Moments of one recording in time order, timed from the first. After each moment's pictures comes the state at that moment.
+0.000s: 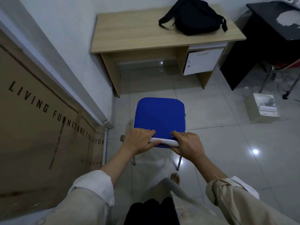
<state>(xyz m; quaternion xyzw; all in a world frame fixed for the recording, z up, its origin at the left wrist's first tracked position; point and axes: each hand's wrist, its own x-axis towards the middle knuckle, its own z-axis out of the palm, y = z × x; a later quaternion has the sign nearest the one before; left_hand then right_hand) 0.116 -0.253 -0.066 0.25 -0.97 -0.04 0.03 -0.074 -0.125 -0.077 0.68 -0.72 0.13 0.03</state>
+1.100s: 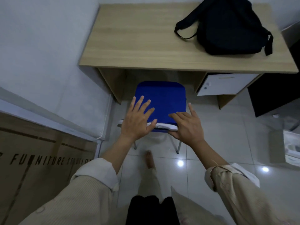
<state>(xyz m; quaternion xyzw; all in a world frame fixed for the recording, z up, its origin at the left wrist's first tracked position) -0.099 -0.554 -0.067 0.40 -0.91 0.00 0.07 -0.307 -0.469 -0.080 0.75 -0.65 0.09 0.03</state>
